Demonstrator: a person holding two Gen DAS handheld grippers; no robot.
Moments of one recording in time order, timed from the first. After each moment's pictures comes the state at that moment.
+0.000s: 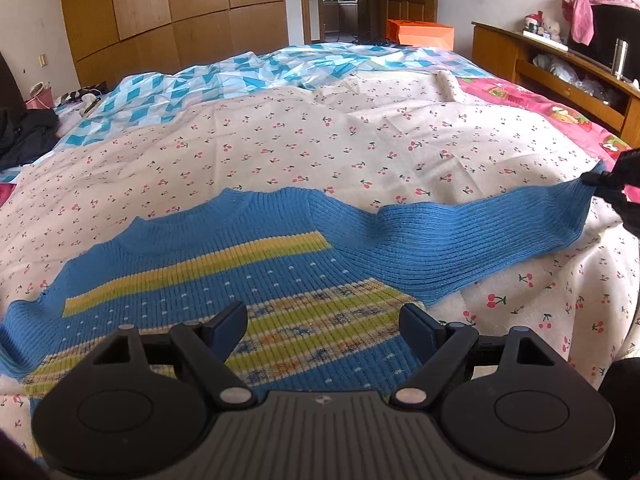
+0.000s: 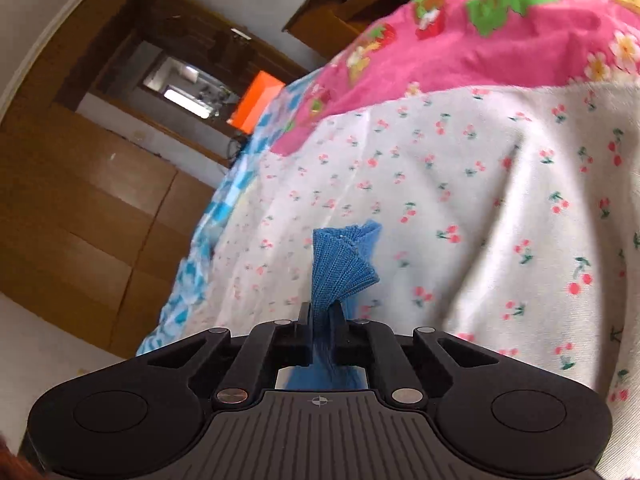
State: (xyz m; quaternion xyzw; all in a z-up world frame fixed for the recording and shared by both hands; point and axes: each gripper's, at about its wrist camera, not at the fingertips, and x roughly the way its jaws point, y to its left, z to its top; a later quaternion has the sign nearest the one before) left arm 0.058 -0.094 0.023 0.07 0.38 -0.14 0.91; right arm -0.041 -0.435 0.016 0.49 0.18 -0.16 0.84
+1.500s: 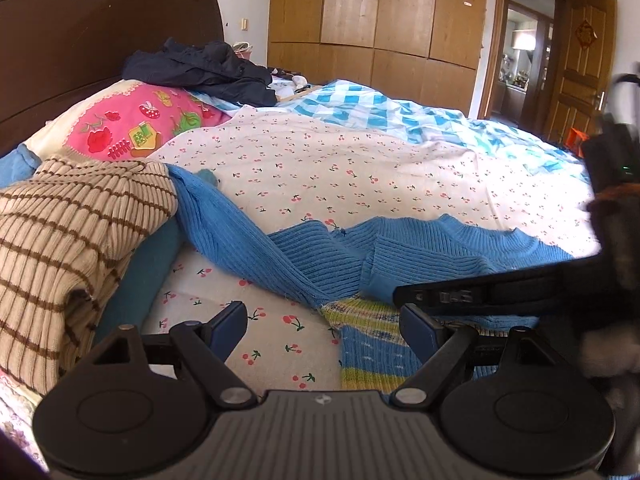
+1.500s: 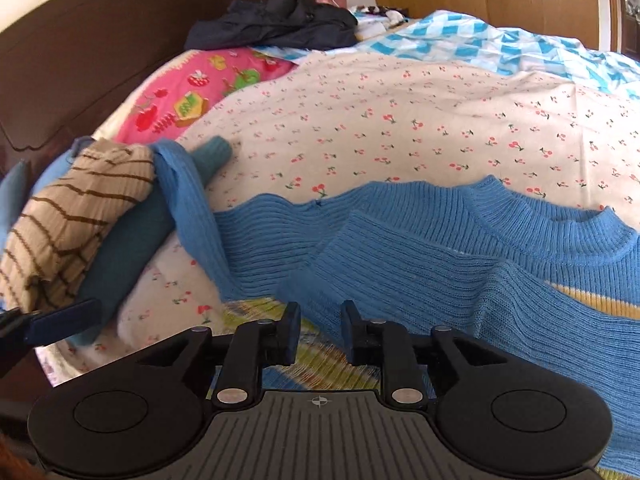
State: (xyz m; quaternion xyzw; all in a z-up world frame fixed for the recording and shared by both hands) left arm -0.003 0.154 0.012 -0.07 0.31 0.08 0.94; right arm 0.070 0.034 0.008 0.02 0.41 0.29 0.86
